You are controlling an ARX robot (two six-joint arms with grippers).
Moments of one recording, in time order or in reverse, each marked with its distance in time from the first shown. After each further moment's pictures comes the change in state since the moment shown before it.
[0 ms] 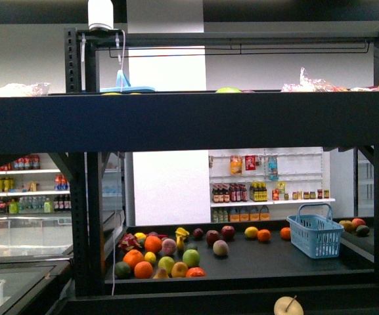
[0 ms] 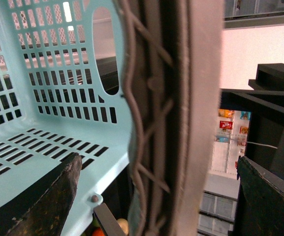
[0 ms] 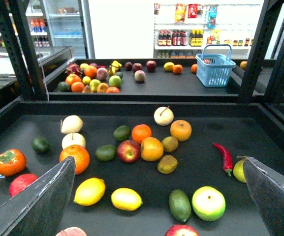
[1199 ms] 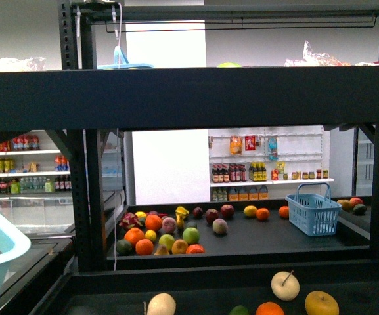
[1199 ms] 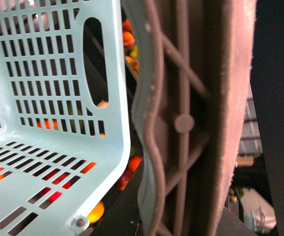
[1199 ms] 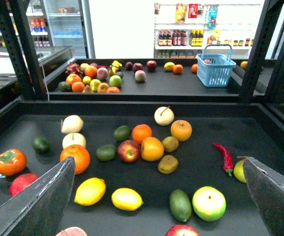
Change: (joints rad) left arm -0.184 -0.369 -0.102 -0.299 0.219 0.452; right arm 0.000 0.000 0.000 0.000 0.000 0.000
